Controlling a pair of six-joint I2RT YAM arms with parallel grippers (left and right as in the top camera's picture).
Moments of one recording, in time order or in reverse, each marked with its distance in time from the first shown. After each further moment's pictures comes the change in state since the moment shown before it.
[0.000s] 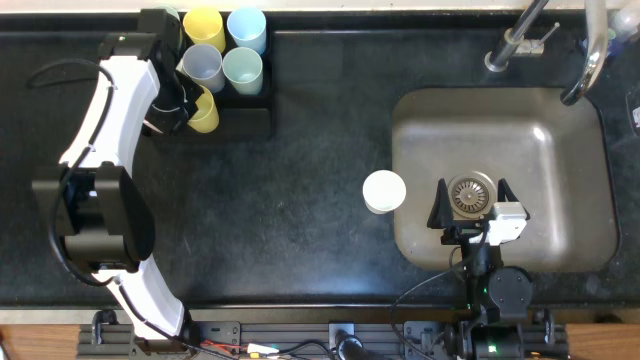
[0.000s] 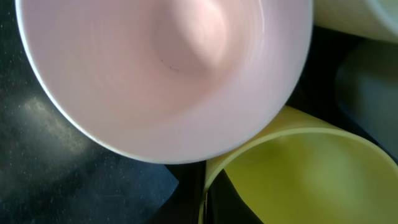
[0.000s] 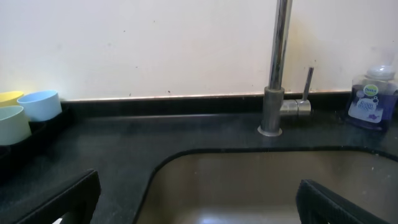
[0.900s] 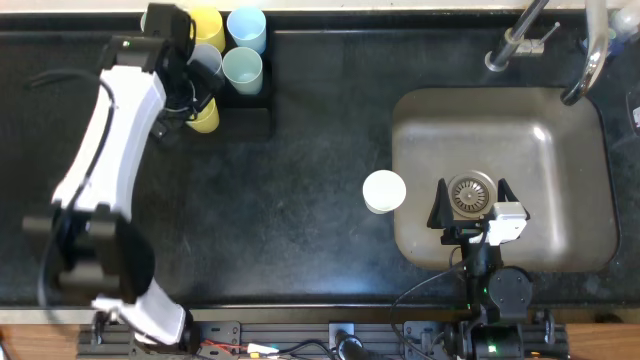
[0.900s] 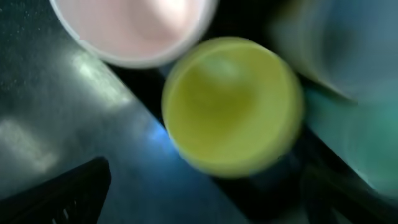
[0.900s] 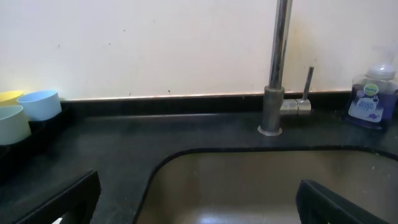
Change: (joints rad) left arm -0.102 -0.196 -0.030 0.003 -0.002 -0.023; right arm 0.000 0.000 0.000 0.000 0.000 0.000
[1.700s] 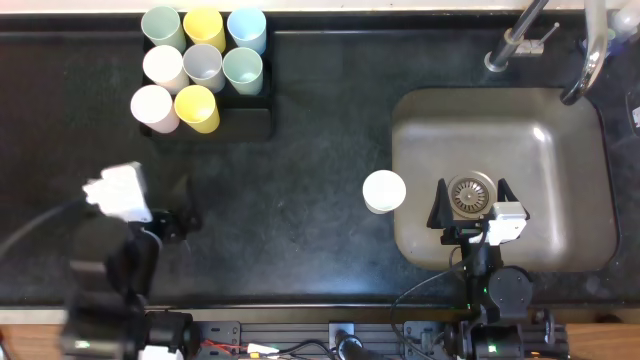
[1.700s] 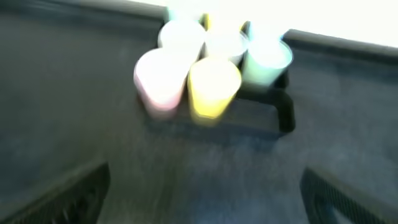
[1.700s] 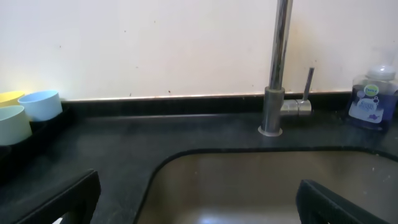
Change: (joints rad) left arm 0.025 -1.384 -1.108 0.665 -0.014 0.832; right arm 0.000 0.000 0.000 -0.001 0.000 0.001
